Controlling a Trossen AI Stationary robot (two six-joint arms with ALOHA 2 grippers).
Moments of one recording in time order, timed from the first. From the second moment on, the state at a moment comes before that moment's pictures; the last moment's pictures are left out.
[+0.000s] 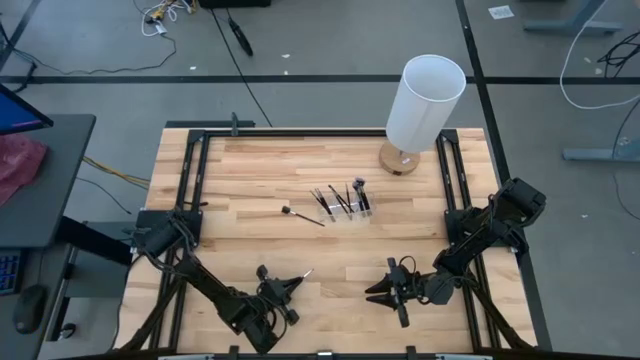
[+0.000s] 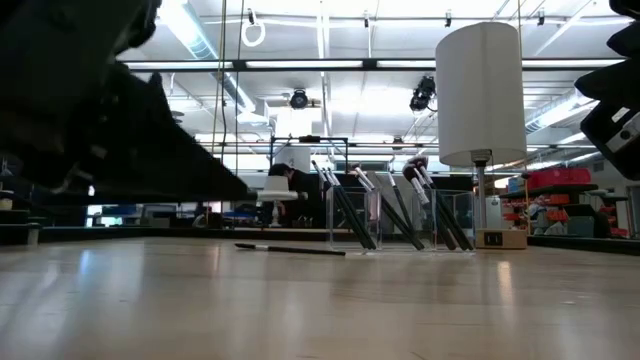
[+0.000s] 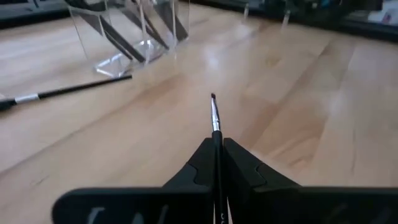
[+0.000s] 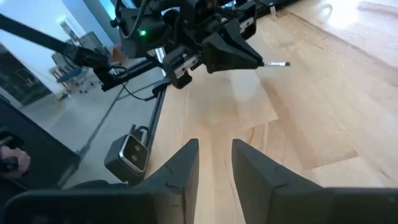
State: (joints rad) left arm -0.81 2.09 1.11 -0.17 -1.23 -1.22; right arm 0.84 1.69 0.46 0.93 0.65 0.66
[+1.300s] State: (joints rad) left arm -0.76 2.08 1.13 0.76 -1.11 -0.37; right arm 0.76 2.13 0.77 1.50 0.76 0.33
